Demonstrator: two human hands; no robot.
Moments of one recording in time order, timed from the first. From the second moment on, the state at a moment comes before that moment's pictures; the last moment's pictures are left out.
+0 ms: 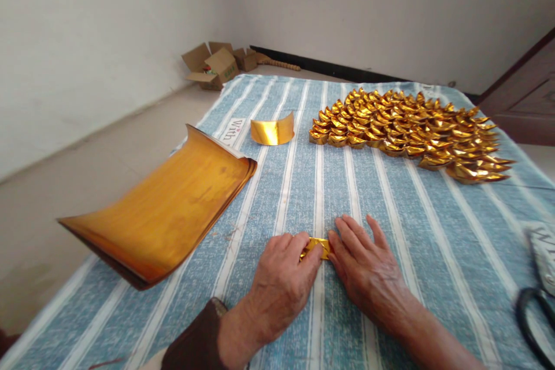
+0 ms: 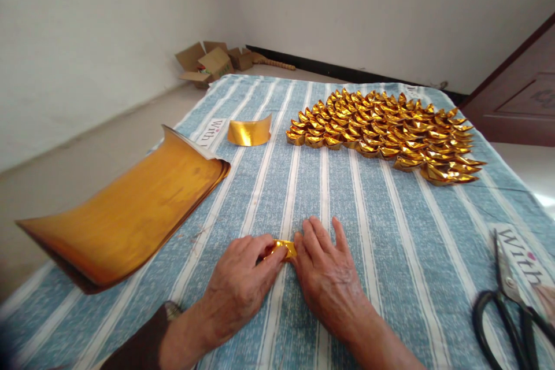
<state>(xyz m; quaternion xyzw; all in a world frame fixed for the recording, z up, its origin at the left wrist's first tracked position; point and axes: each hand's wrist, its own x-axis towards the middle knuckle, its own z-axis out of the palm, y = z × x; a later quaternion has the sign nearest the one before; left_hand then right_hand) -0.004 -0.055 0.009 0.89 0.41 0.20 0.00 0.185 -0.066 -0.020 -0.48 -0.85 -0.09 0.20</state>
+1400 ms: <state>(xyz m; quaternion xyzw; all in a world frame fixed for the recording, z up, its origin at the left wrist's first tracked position) -0.005 -0.049 0.001 0.89 0.42 0.20 -0.01 0.180 -0.066 -0.018 -0.49 -0.85 -0.10 0.17</state>
